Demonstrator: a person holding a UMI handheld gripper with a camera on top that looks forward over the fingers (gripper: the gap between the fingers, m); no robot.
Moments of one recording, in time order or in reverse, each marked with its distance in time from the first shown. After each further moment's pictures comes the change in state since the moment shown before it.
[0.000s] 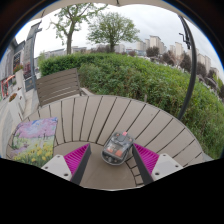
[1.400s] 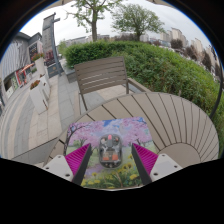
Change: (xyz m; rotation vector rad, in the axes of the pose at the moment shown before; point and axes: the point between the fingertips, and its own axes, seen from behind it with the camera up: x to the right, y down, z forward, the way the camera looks) arm -0.295 -0.005 -0.036 -0.151 -0.259 -0.084
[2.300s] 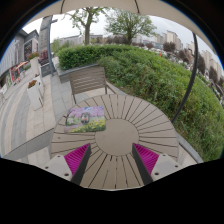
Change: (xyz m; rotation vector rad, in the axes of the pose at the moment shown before) arm 0.125 0.060 -0.365 0.001 0.129 -0.018
